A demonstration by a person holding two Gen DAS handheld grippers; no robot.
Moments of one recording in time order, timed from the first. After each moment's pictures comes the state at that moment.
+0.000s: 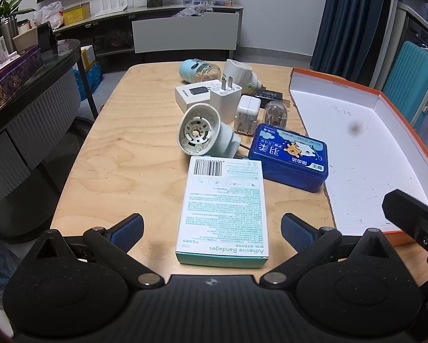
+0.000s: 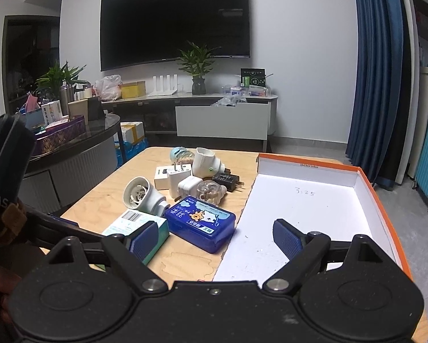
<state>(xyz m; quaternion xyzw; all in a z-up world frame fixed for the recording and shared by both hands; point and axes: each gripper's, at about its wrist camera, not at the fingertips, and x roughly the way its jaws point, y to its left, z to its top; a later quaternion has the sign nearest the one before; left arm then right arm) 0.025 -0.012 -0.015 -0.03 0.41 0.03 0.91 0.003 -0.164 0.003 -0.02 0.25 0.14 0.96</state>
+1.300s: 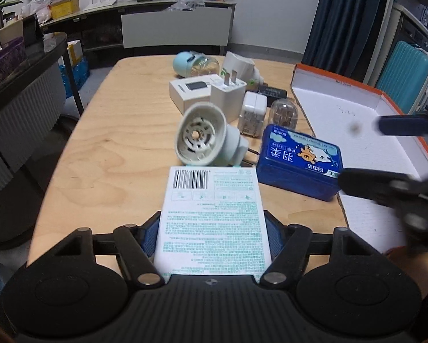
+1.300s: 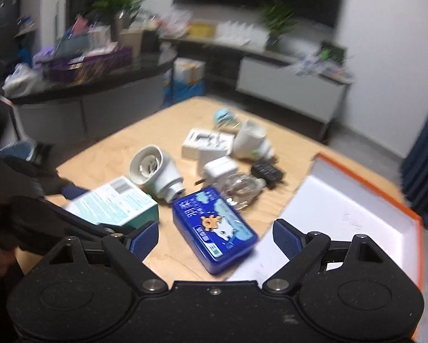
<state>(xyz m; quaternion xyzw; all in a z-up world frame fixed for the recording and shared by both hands) 0.044 0.006 -0.026 -0.04 0.41 0.00 0.91 0.117 -0.130 -0.006 -0.16 0.35 0.29 0.87</state>
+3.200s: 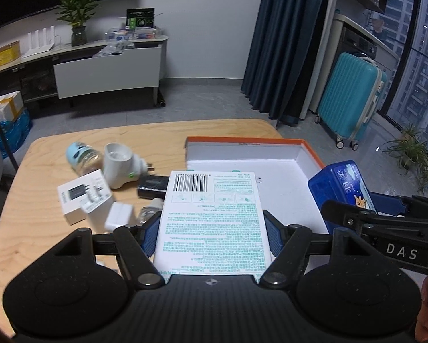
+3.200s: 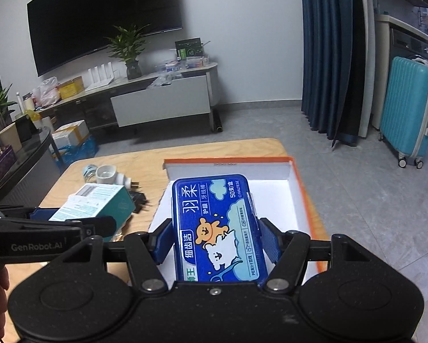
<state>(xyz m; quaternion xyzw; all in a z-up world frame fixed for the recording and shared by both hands) 0.117 -0.098 0.034 -0.02 0.35 -0.11 0.93 0.115 -0.270 0.030 0.05 0.33 0.04 0.94</state>
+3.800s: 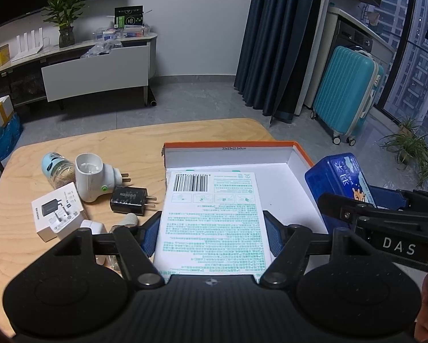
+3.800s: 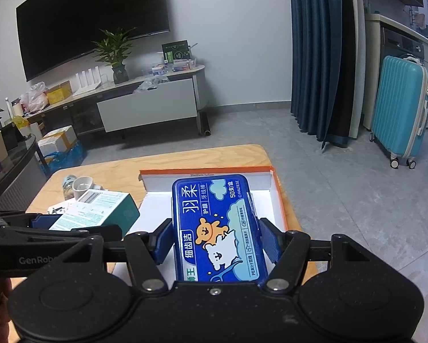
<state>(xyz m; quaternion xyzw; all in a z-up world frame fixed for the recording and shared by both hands) 0.144 -0.124 0.029 -0.01 0.36 -0.12 0.93 0.144 -0.288 0.026 0.04 0.33 0.02 0.94</state>
